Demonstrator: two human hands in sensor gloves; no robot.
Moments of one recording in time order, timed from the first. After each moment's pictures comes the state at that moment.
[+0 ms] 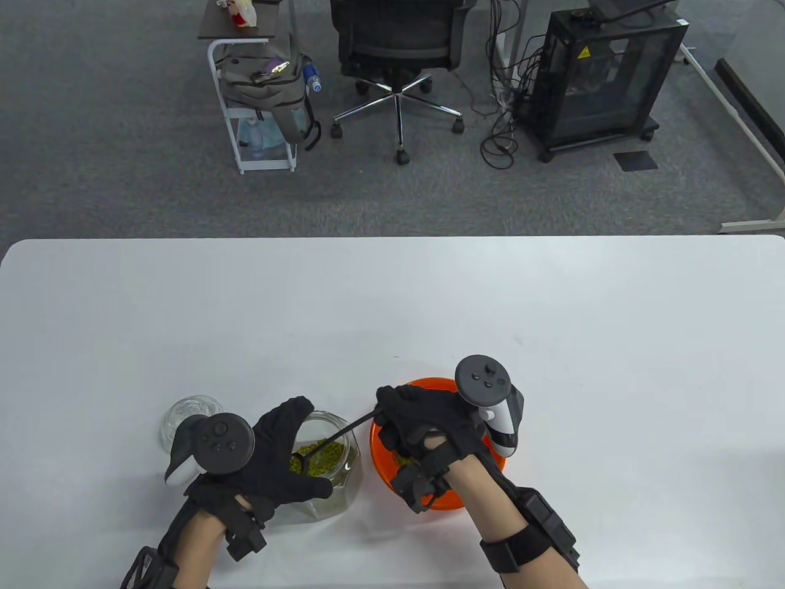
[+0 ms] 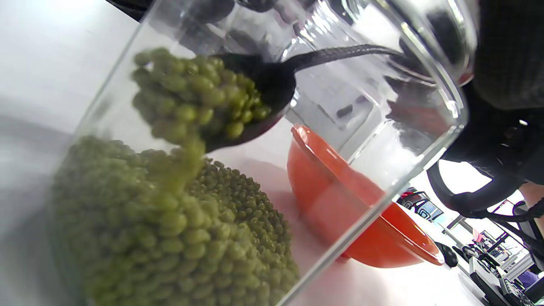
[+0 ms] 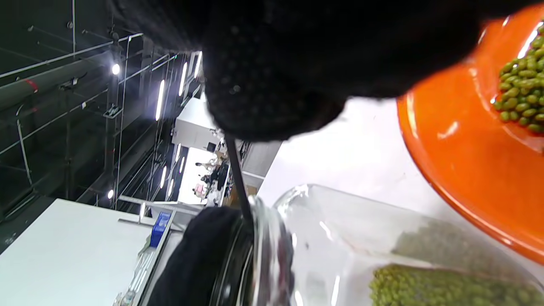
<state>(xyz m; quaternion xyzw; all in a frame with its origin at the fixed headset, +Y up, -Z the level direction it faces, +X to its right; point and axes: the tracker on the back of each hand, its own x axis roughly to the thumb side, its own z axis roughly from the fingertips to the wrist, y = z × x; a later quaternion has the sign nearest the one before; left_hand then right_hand) -0.231 -0.700 -0.278 -0.10 -0.30 0.33 0.89 0.065 -0.678 -0.321 0.03 0.14 0.80 0.58</state>
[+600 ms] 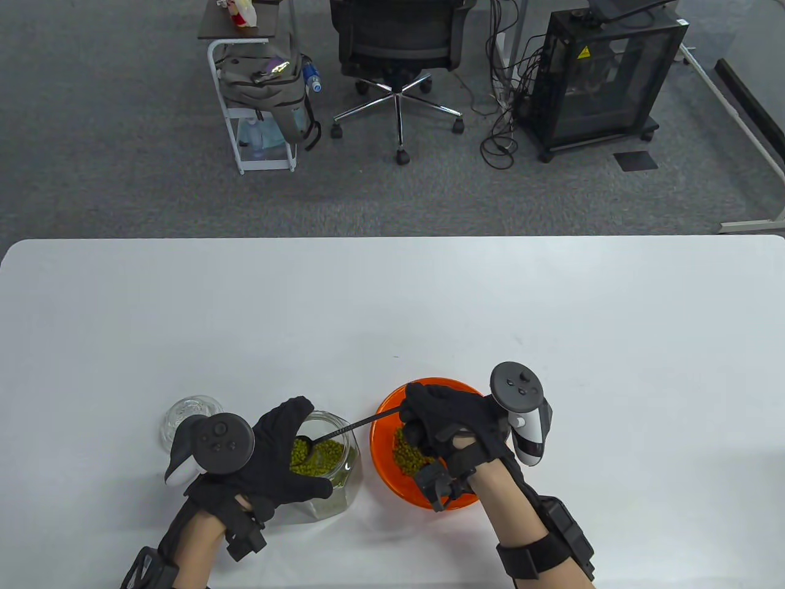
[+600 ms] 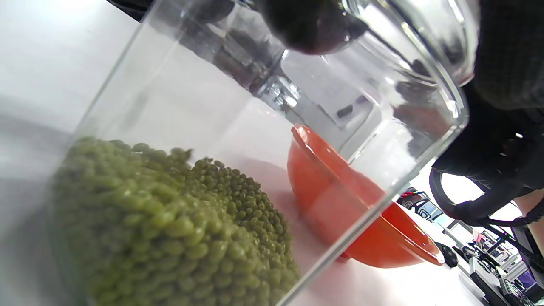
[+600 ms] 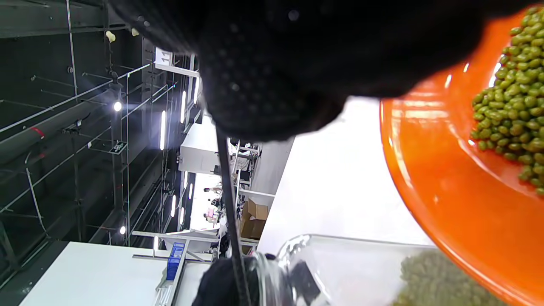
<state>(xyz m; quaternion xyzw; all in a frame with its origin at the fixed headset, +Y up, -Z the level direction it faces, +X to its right) -0.231 -0.700 -0.278 -0.10 -0.30 0.33 0.89 0.101 -0.686 -0.317 0.00 0.13 0.76 0.63</state>
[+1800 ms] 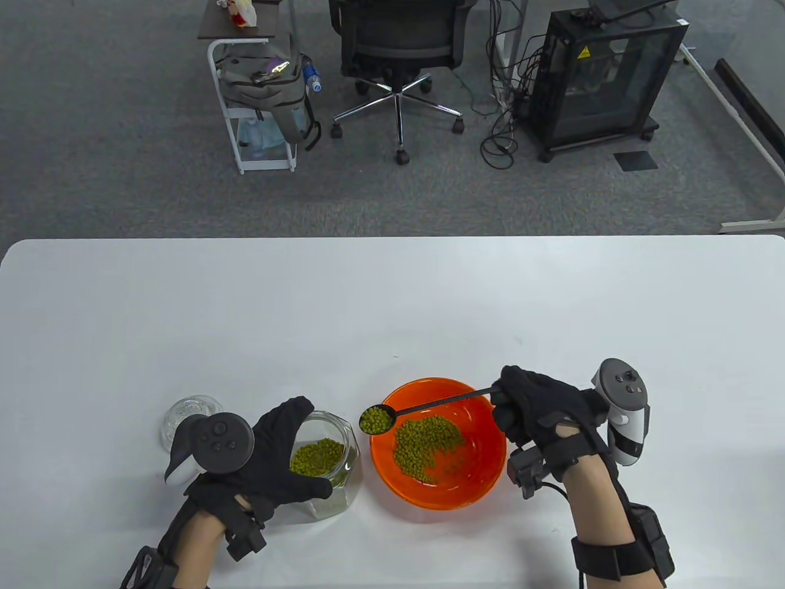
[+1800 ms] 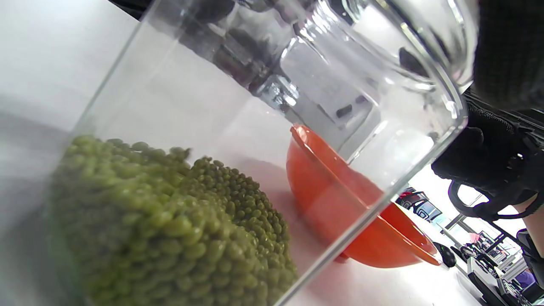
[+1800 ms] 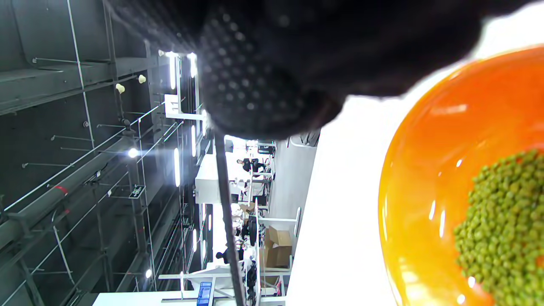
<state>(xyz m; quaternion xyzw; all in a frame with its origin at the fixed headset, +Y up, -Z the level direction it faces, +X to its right) -0.231 -0.700 -0.278 -0.10 -0.30 0.33 0.89 0.220 -0.673 -0.318 -0.03 0.10 0.72 0.68</state>
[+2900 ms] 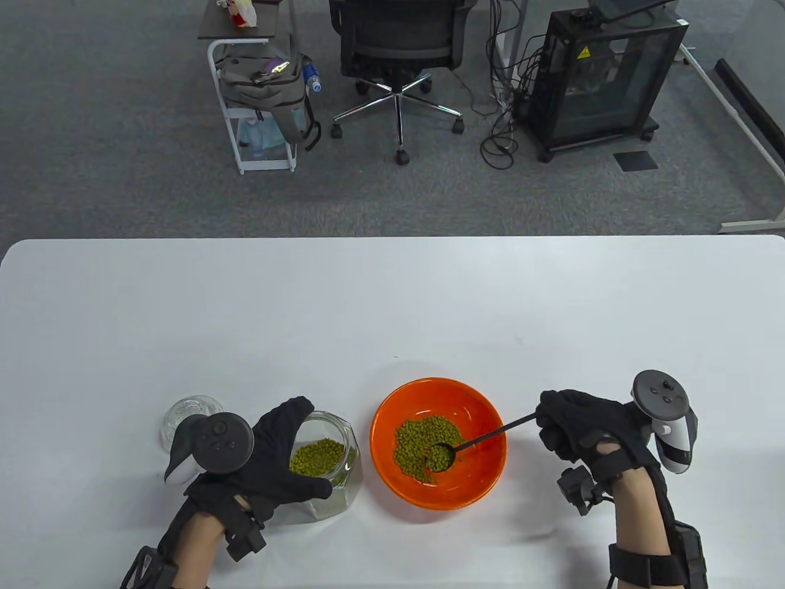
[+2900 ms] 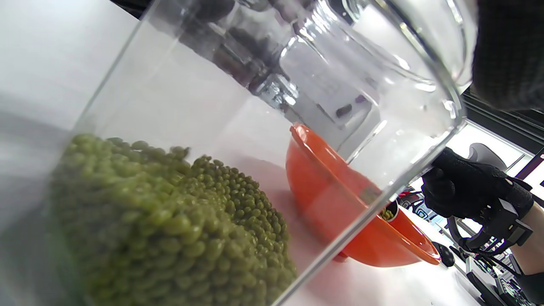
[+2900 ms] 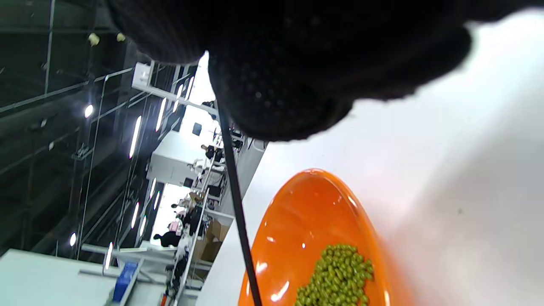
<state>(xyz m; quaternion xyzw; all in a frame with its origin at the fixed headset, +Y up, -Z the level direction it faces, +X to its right) -0.232 -0.701 -0.279 -0.10 -0.30 0.33 0.89 0.272 -0.695 -0.311 -0.02 0.11 0.82 0.56</state>
